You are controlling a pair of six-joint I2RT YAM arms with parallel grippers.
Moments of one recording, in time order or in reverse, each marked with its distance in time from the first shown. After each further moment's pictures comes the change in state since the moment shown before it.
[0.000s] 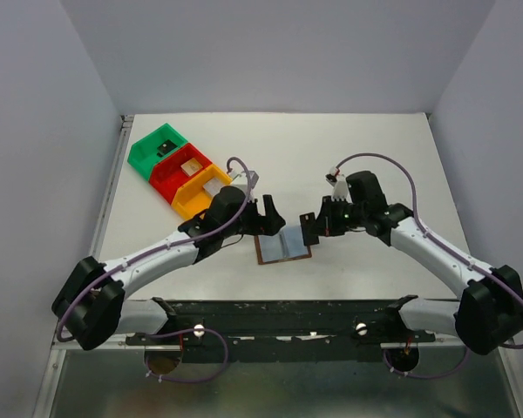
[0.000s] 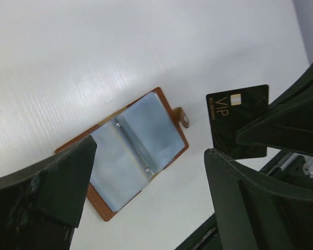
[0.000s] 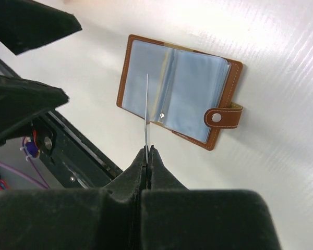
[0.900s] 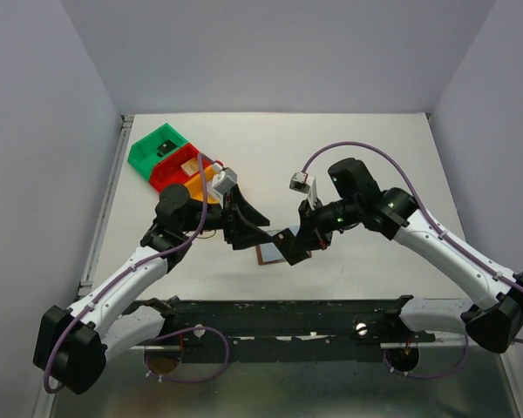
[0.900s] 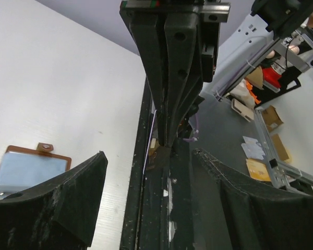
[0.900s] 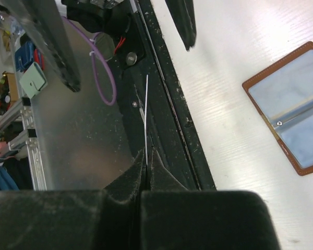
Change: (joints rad) left arm 0.238 -0.328 -0.070 0.360 0.949 0.052; right arm 0.254 -0.040 0.376 -0.392 -0.290 -0.343
